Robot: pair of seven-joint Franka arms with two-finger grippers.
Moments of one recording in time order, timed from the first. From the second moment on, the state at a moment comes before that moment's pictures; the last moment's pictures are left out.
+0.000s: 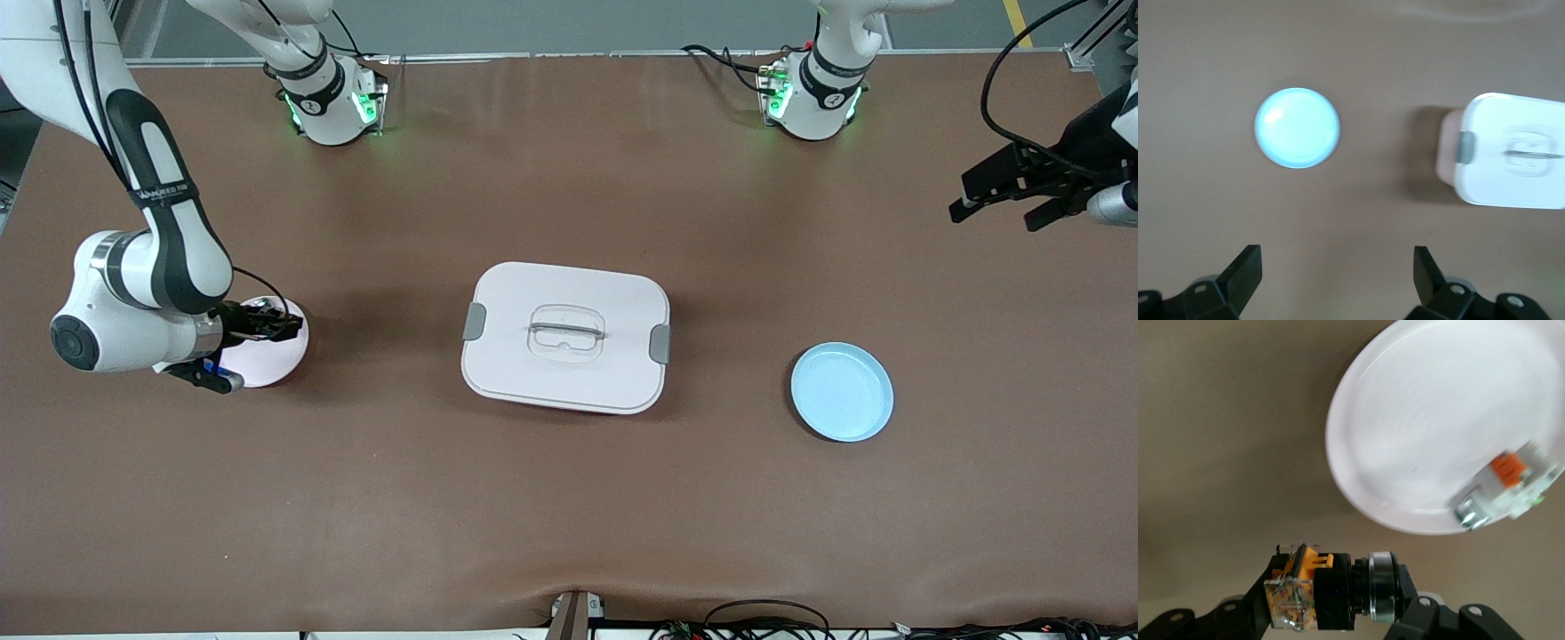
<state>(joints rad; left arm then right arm) -0.04 -0.02 0.00 -1.51 -0.23 1.53 -0.02 -0.13 0.43 0.10 -1.86 0.17 1.83 0.25</state>
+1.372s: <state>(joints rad) -0.07 0.16 -0.25 -1.52 -0.63 1.77 -0.03 0.19 0.42 0.10 -1.53 0.70 1.67 1.15</state>
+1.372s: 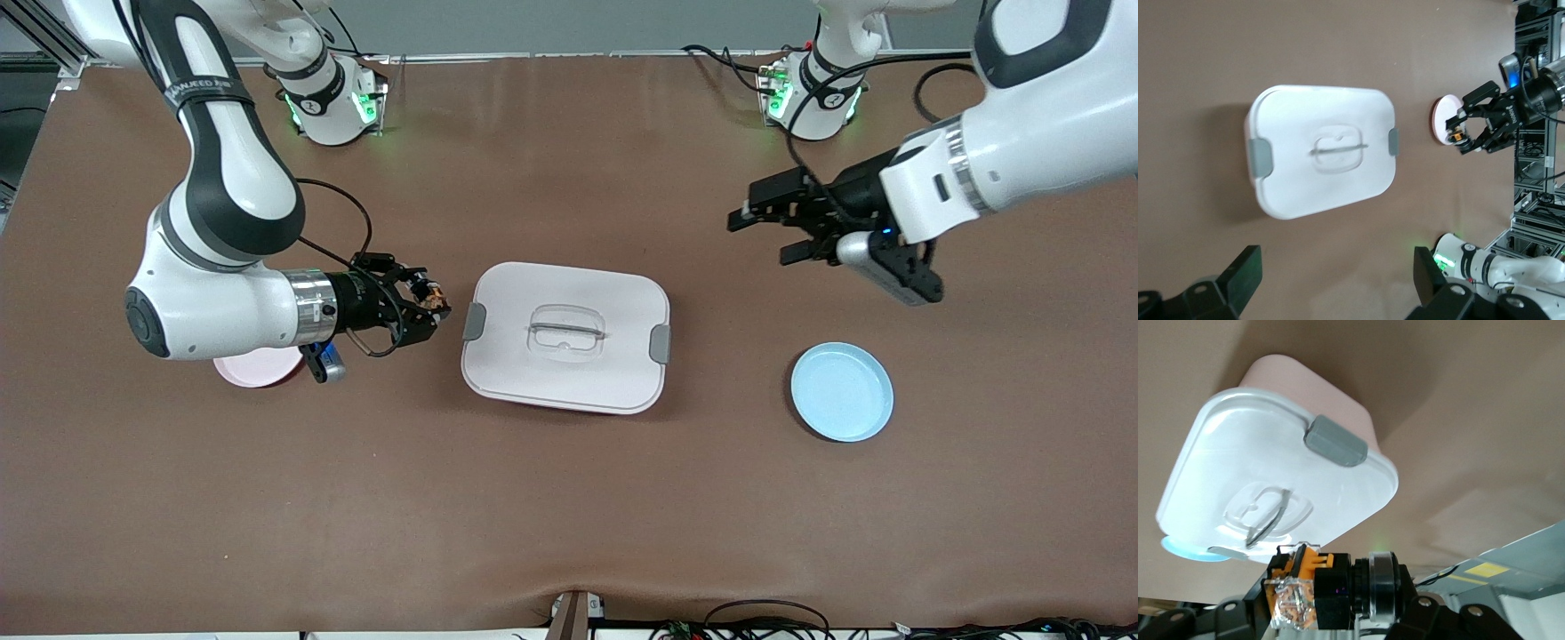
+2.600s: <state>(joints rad) -0.30 0.34 -0.27 -1.52 -0.72 2.23 -0.30 0.45 0.54 0.11 -1.29 0.86 2.08 1.74</state>
